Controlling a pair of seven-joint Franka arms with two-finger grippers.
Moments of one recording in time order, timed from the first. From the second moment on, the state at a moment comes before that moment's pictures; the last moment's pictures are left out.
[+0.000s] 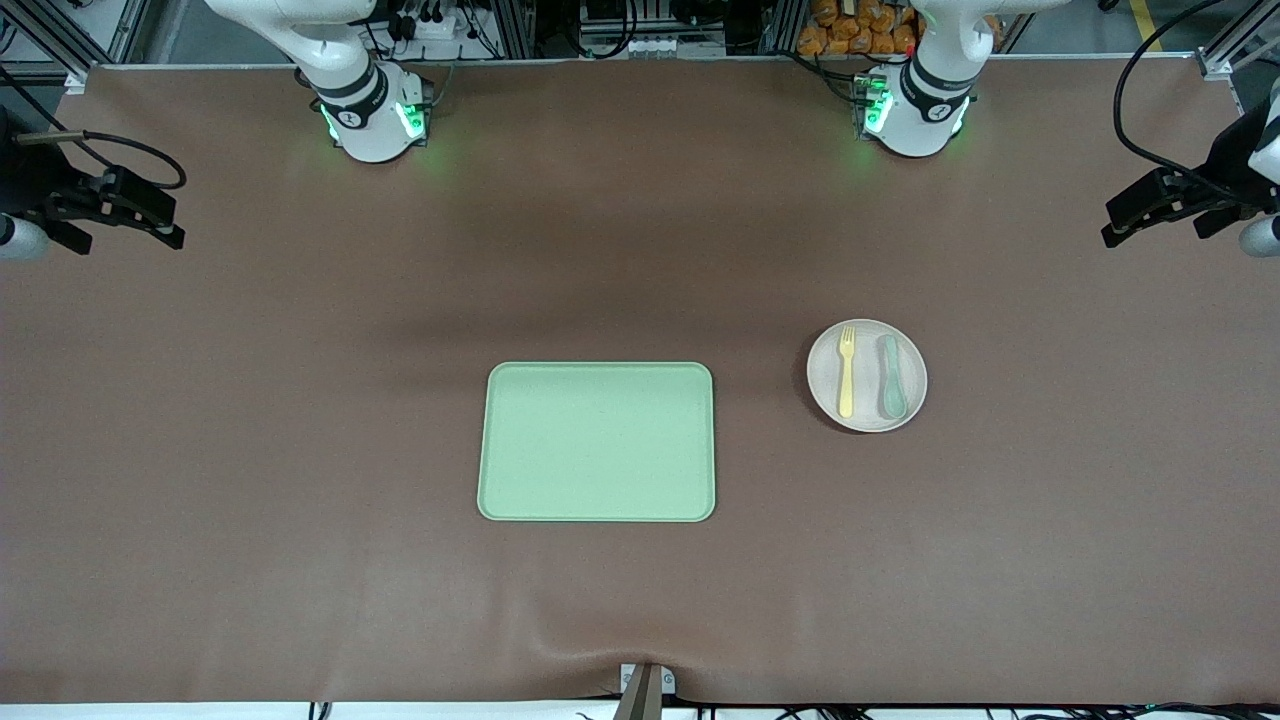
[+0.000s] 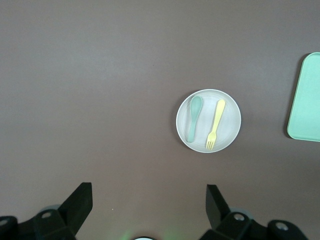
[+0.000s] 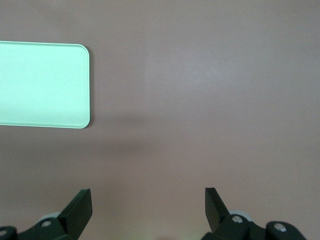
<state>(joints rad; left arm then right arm) 0.03 -0.06 -0.07 -1.57 0.00 1.50 -0.14 -0.02 0.00 0.06 -1.47 0.02 1.44 0.01</state>
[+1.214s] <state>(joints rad) 0.03 -0.04 -0.08 -1.64 0.00 1.53 -0.14 -0.02 0.00 0.06 -1.47 0.02 1.44 0.01</state>
